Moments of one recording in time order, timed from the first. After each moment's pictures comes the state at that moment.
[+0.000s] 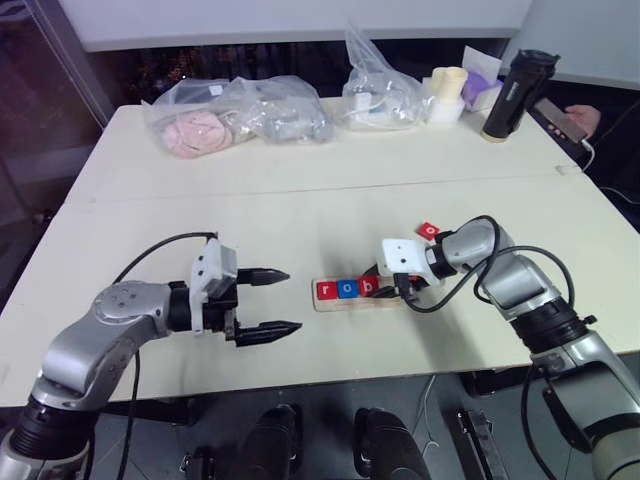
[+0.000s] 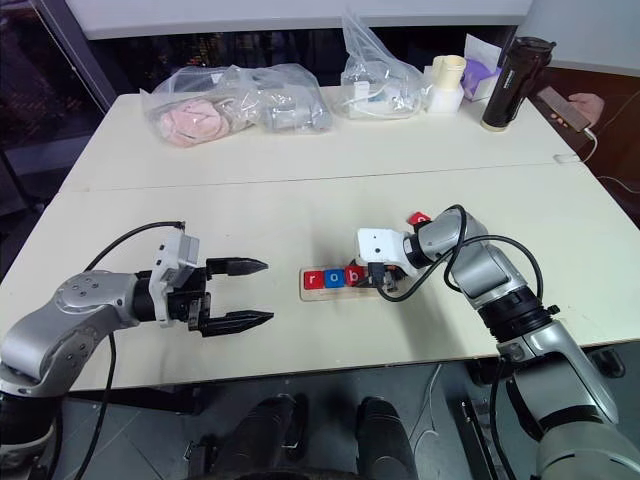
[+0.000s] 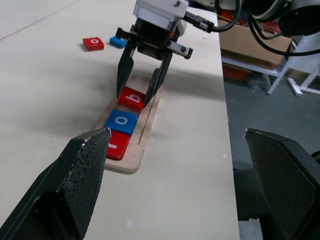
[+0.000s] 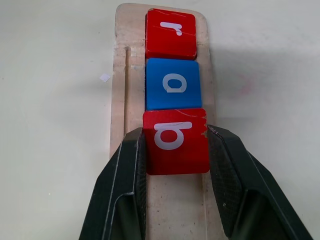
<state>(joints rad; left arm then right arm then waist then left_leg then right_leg) -0.17 0.74 0.02 -0.44 -0.66 0.56 -1.03 -0.69 -0.68 0.38 0.18 -0.04 0.15 1.31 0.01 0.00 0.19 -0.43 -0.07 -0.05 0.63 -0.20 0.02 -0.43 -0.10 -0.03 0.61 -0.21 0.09</state>
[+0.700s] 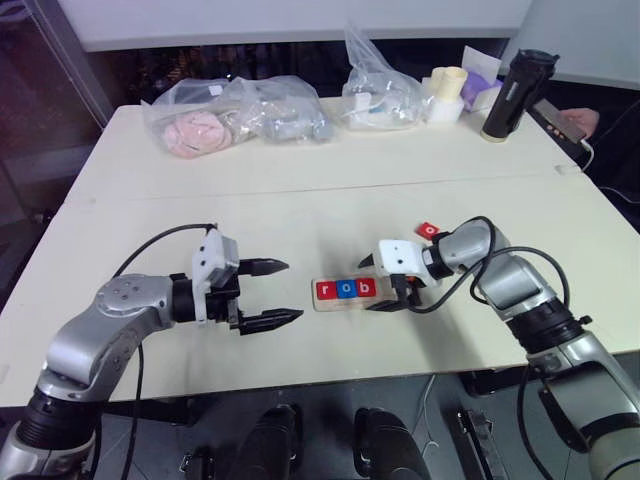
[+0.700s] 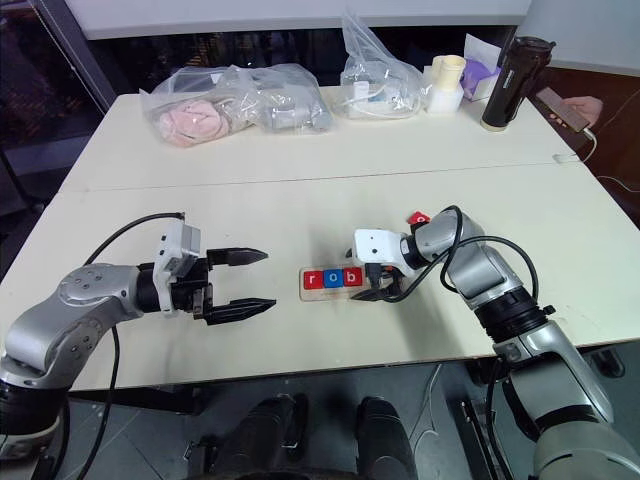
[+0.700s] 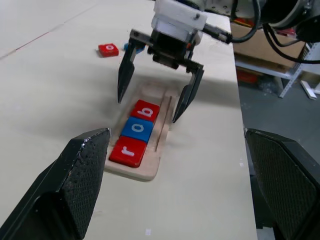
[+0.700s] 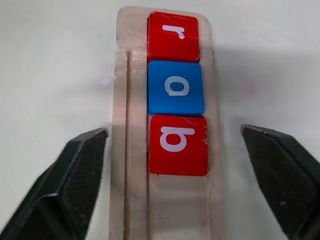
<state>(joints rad) -0.24 0.73 0.01 -0.43 -0.66 0.59 -1.00 -0.69 -0.67 0.38 0.18 -0.05 0.17 1.31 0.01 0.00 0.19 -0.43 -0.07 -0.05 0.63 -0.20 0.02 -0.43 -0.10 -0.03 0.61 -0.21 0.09</state>
